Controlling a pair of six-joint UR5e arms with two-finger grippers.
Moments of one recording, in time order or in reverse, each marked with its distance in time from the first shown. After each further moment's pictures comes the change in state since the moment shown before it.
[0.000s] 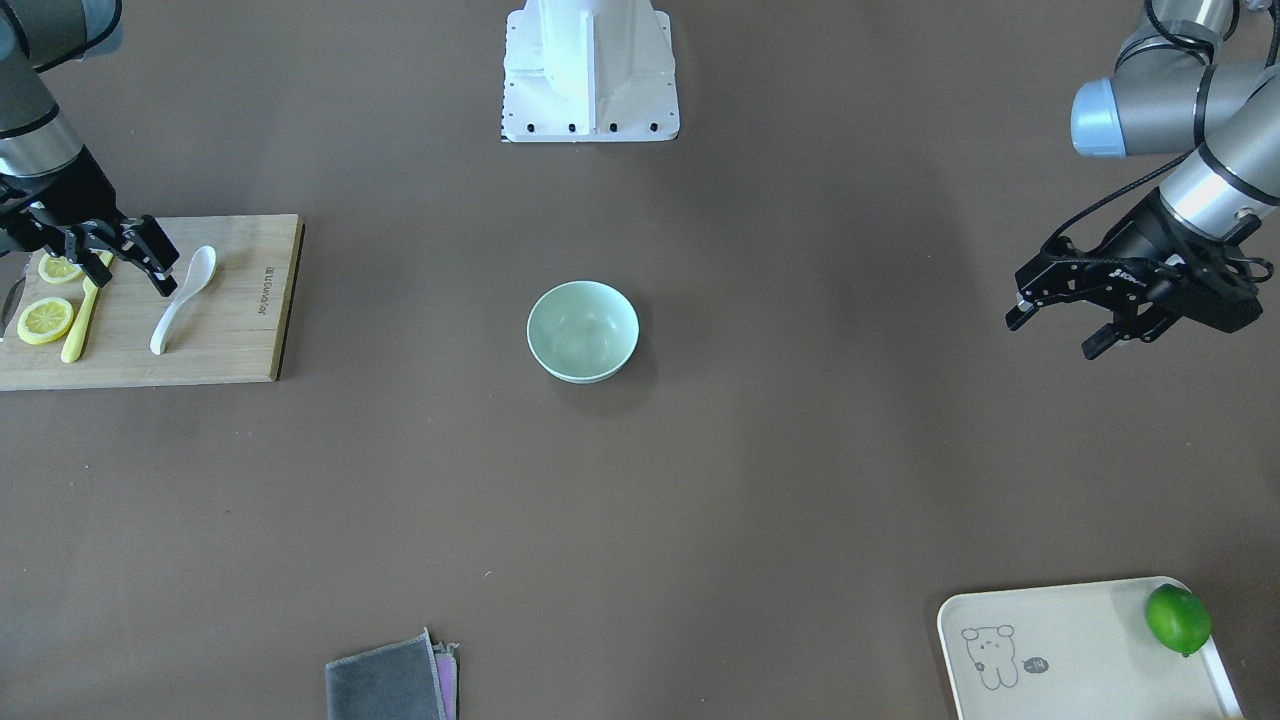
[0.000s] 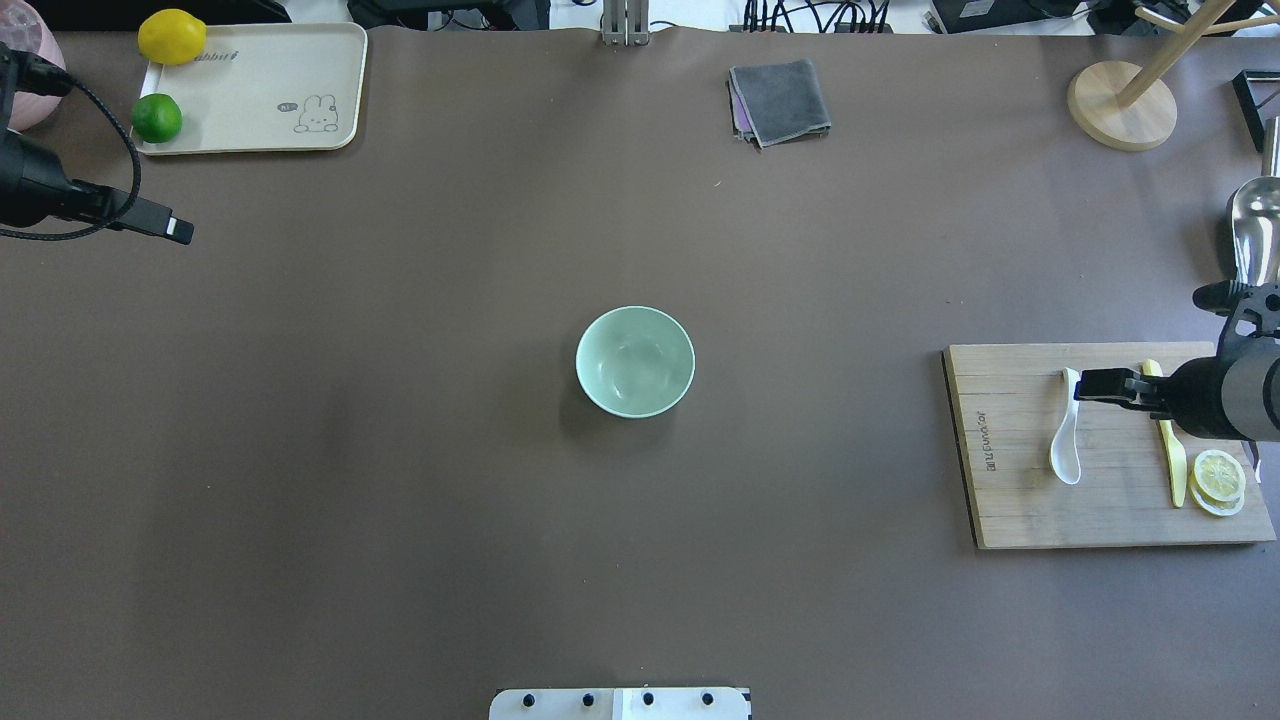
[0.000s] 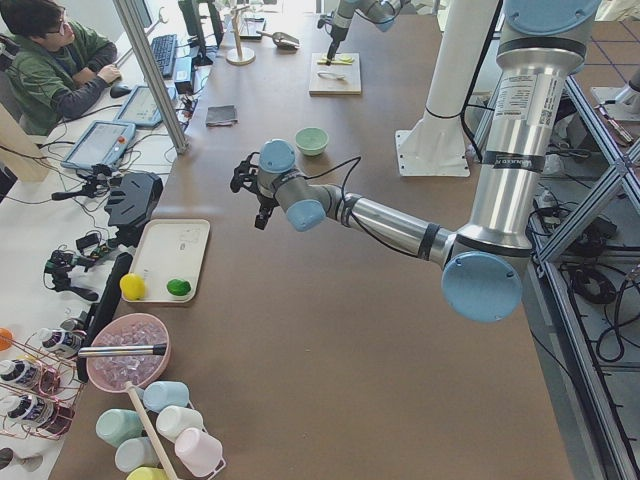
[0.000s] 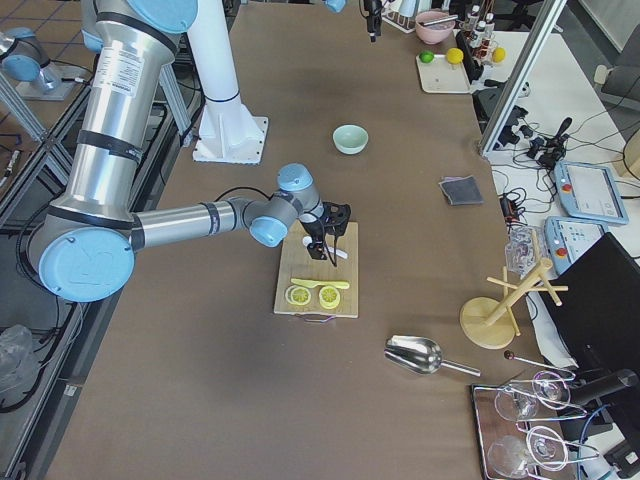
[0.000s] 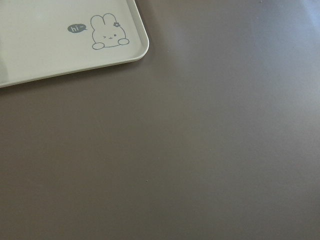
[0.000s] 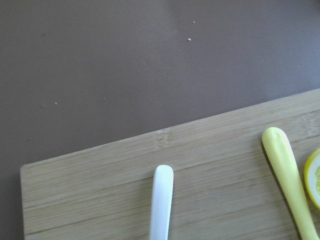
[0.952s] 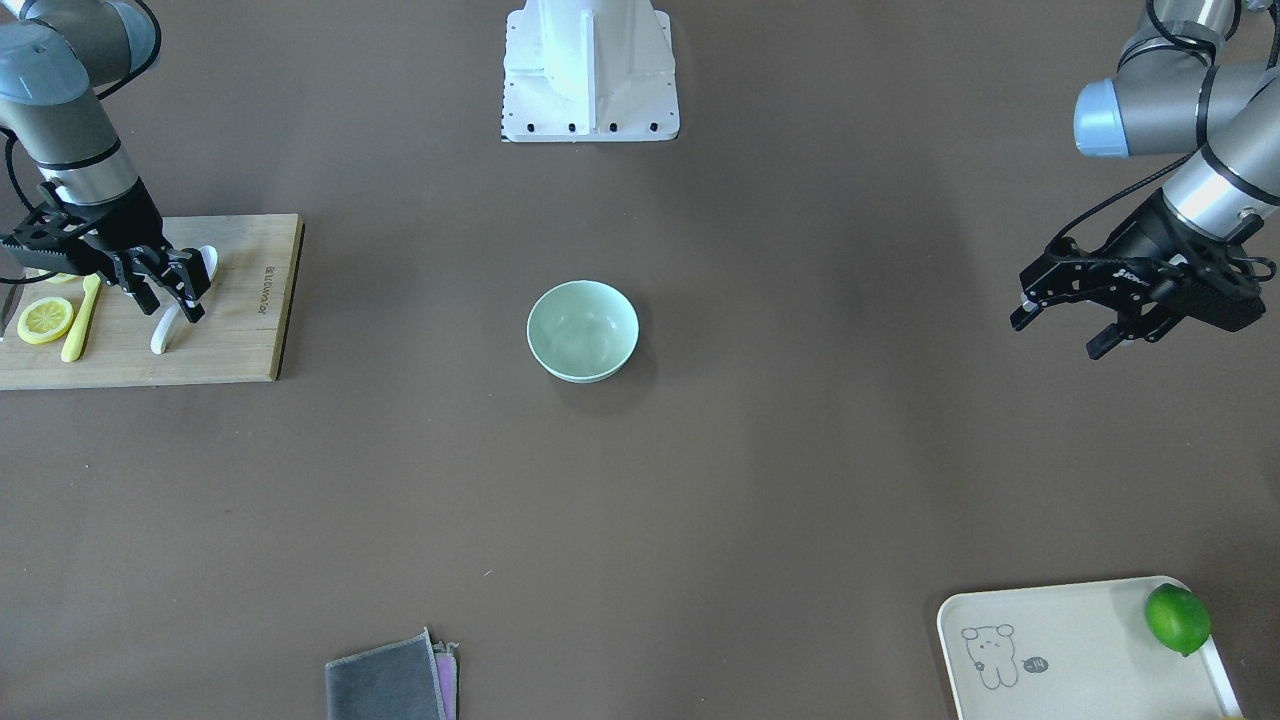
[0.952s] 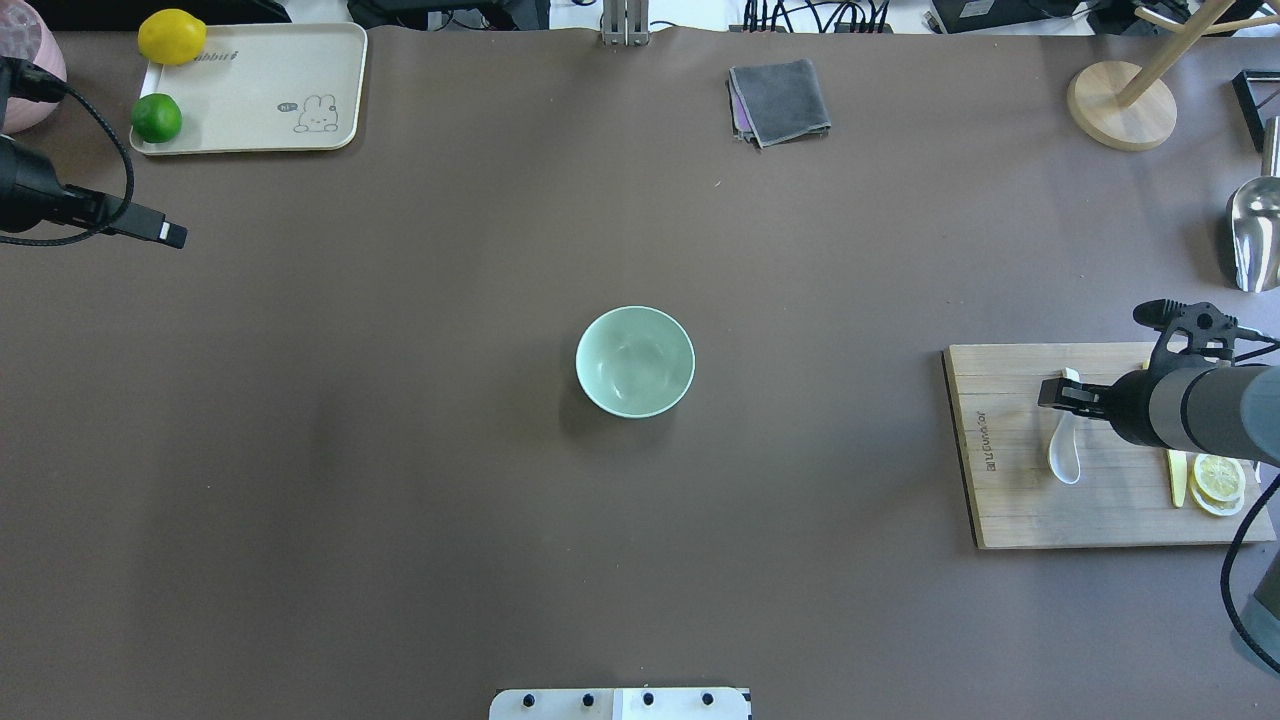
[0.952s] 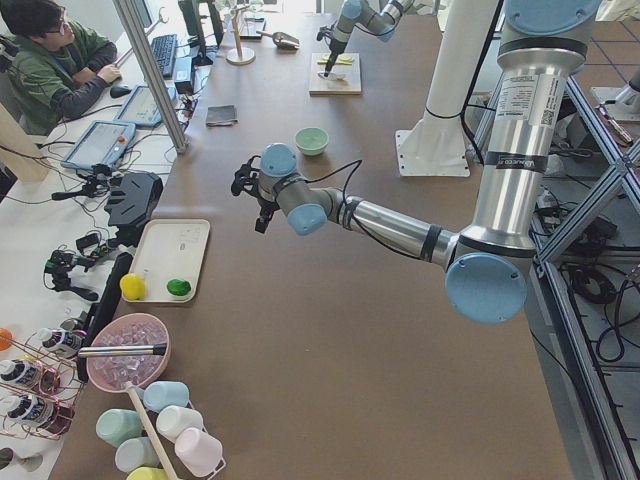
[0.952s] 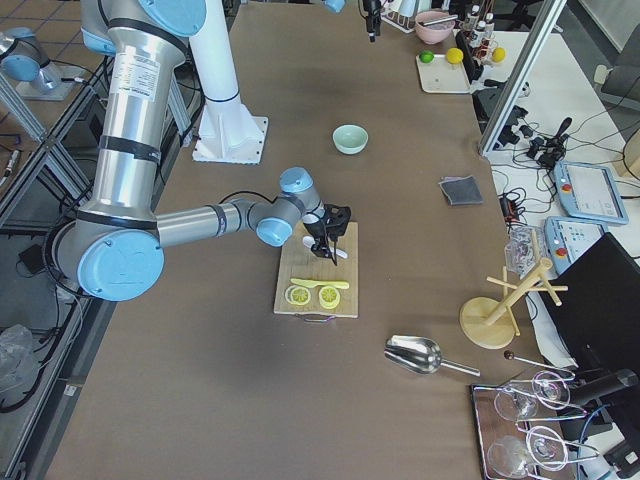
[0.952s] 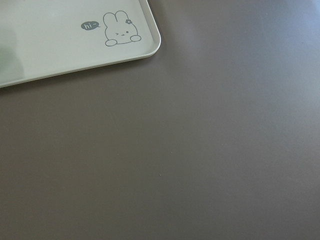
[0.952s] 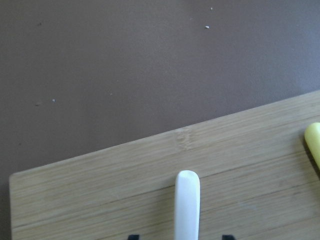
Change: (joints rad) left arm 0.002 0.007 0.006 -0.016 0.007 0.002; right arm -0.060 0.066 -0.071 0.001 -0.083 0.045
